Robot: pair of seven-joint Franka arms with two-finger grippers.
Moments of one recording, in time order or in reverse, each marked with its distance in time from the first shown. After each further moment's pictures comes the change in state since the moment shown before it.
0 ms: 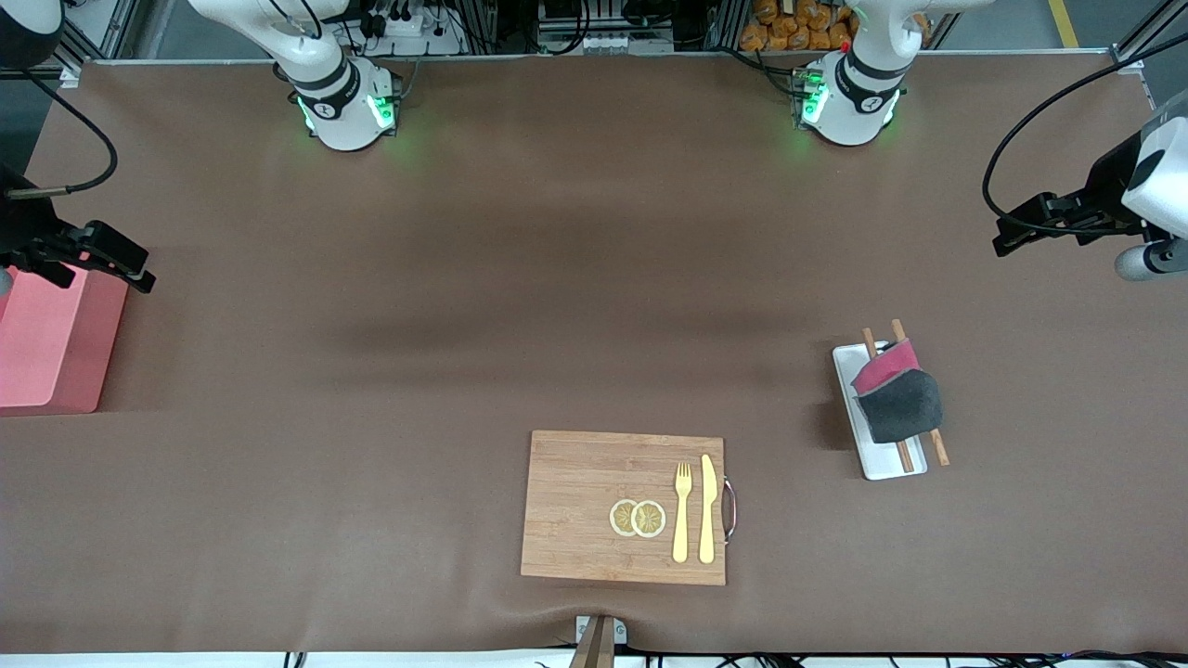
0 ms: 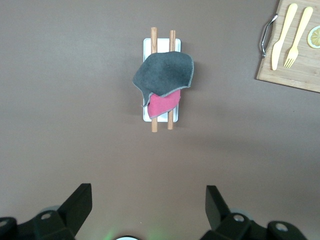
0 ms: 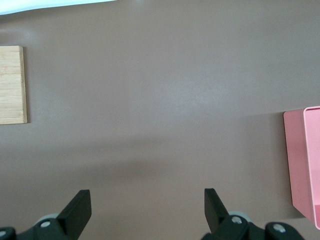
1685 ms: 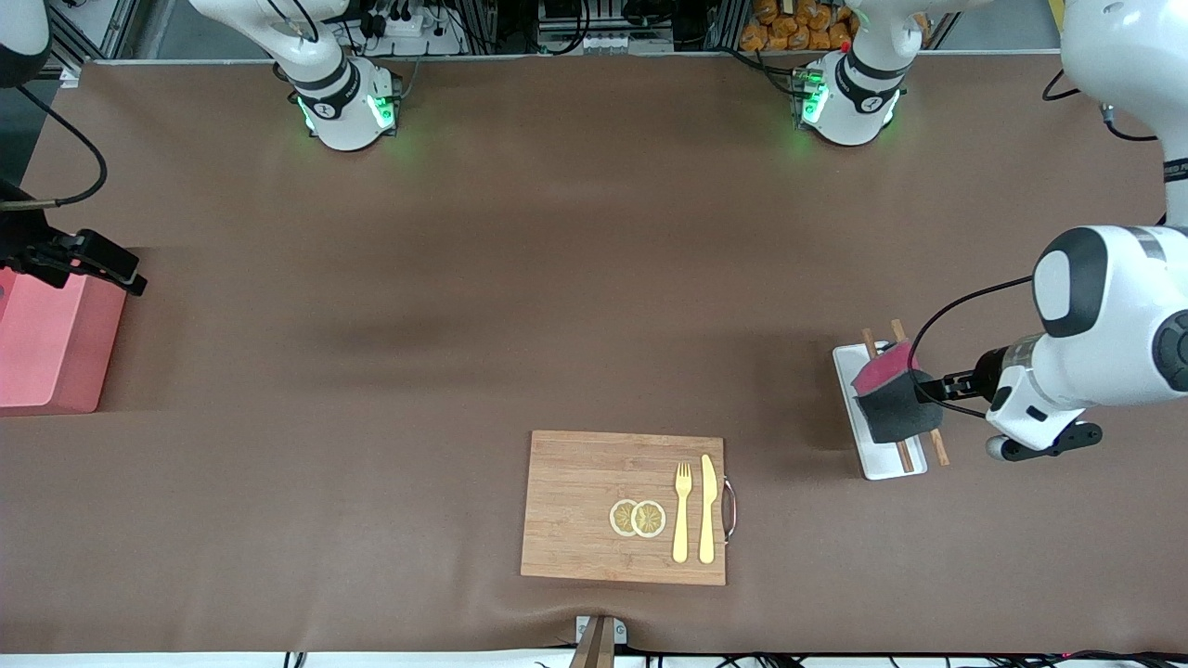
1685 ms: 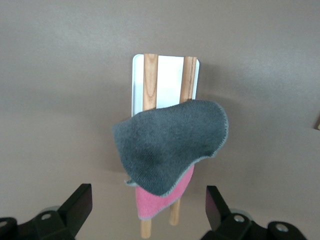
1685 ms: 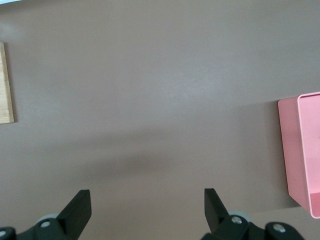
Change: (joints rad) left arm 0.032 0.432 0.004 -0.047 0.001 0.382 -0.001; right arm -0.031 0.014 -0.011 -0.015 0.000 -0.012 0.000
